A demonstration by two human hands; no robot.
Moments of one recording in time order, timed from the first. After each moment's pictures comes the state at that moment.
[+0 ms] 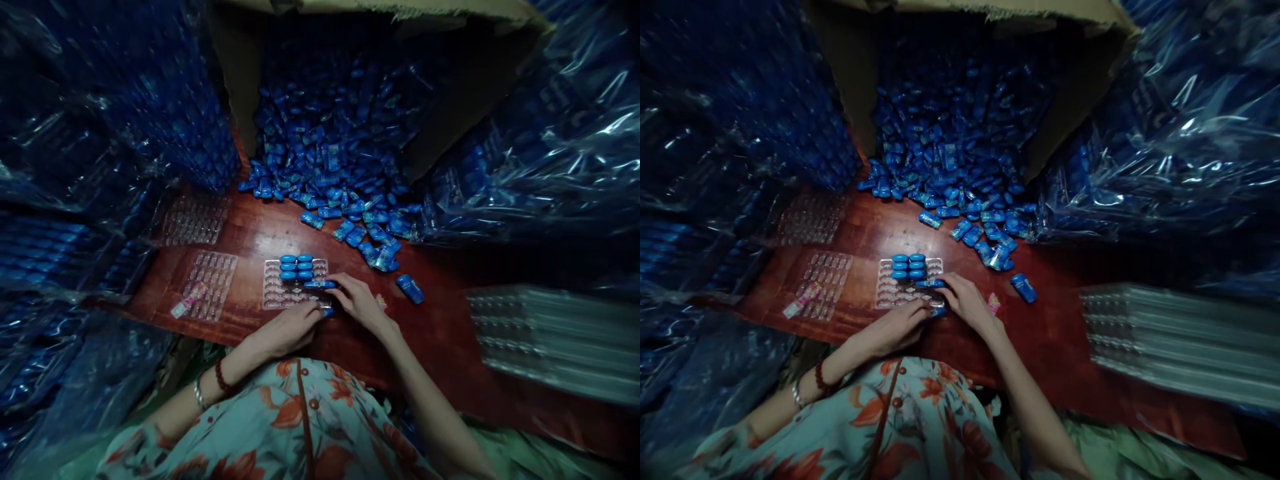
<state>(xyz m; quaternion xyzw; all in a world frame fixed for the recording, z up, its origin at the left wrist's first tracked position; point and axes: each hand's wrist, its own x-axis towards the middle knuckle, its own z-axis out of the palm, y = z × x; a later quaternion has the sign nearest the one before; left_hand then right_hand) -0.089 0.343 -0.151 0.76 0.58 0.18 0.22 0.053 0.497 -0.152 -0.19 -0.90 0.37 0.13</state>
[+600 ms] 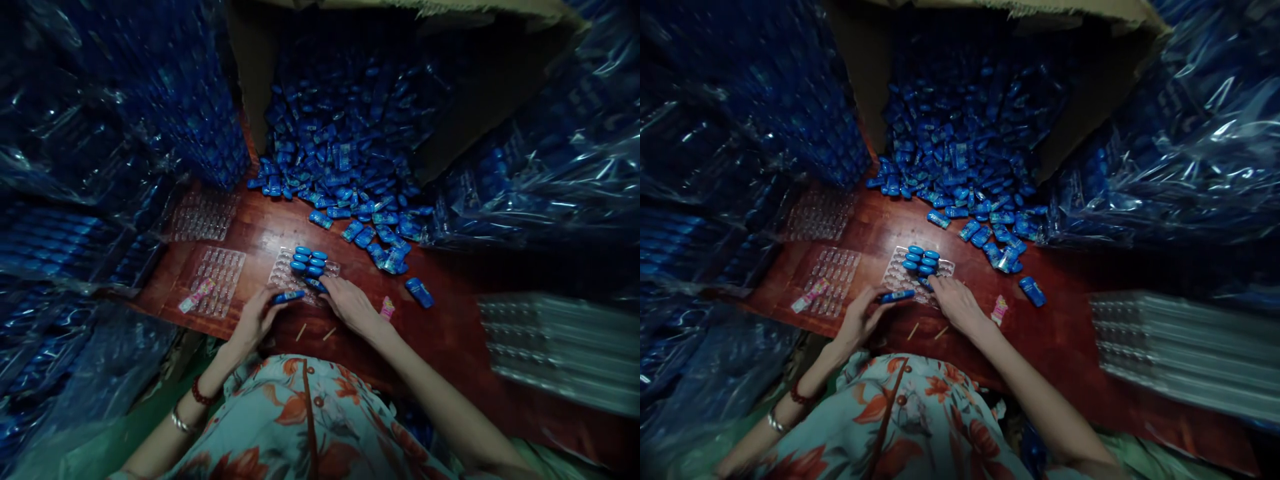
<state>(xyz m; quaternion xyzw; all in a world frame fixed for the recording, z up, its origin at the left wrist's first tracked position) -0.129 0.300 -0.162 0.52 0.71 0.44 0.16 0.024 0.474 -0.140 -0.14 -0.99 0.07 -0.05</state>
